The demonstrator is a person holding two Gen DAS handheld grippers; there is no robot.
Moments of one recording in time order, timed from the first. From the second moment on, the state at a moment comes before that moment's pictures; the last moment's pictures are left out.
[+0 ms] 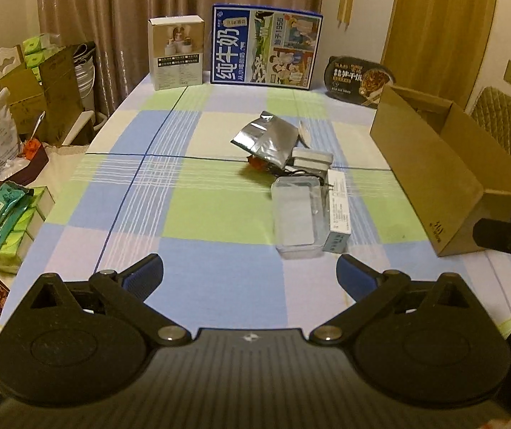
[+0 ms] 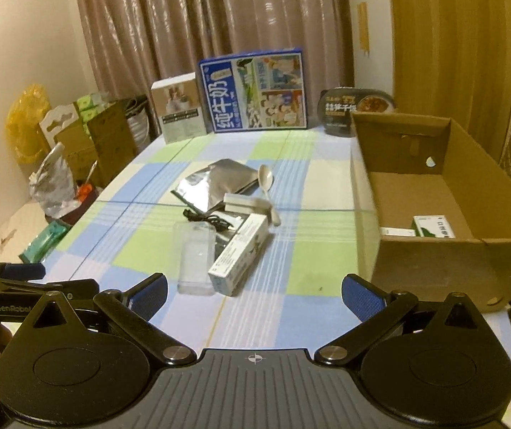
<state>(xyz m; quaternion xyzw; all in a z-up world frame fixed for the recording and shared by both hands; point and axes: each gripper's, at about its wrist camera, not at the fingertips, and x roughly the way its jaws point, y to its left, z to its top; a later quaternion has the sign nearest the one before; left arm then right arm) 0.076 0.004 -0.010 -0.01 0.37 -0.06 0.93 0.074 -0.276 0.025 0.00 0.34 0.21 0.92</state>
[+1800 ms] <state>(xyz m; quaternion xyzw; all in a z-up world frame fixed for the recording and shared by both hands) 0.195 -0.060 -0.102 0.05 0.39 -0.12 0.91 0.194 -0.245 -0.072 -0.03 0.41 0.21 0.89</state>
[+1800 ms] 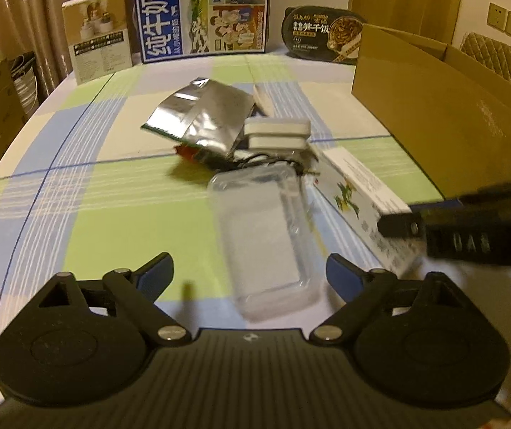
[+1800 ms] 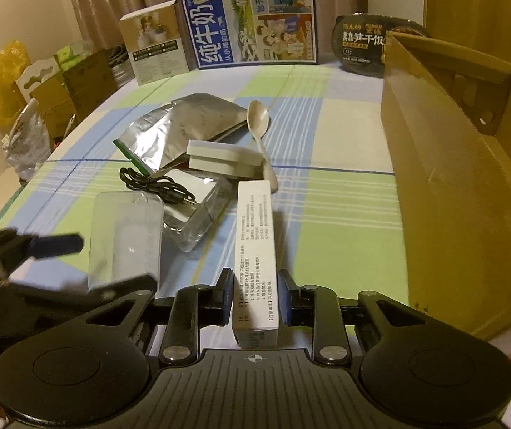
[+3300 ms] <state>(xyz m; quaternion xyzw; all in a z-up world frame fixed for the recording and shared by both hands) 0.151 -0.043 -0.110 0.04 0.44 -0.11 0.89 0.166 -0.244 -0.090 -0.08 0.40 0.21 0.89</state>
